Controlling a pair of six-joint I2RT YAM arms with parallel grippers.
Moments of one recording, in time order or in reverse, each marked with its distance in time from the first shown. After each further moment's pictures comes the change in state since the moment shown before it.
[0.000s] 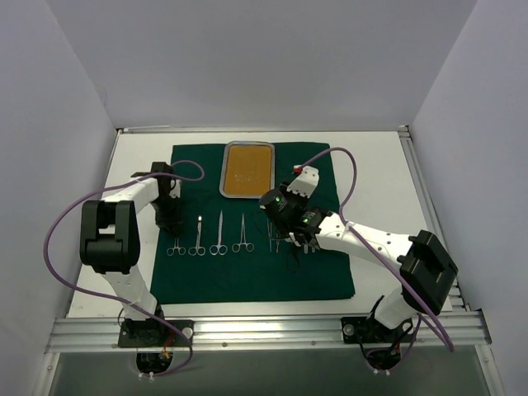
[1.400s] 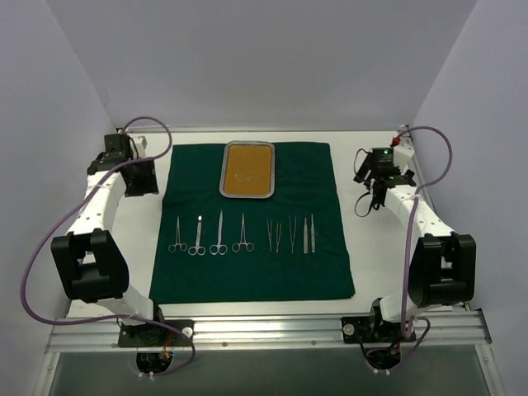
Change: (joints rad) left arm 0.134 -0.235 0.160 0.070 0.018 0.075; right arm -0.813 -0.037 -0.028 -0.039 -0.438 -0.416
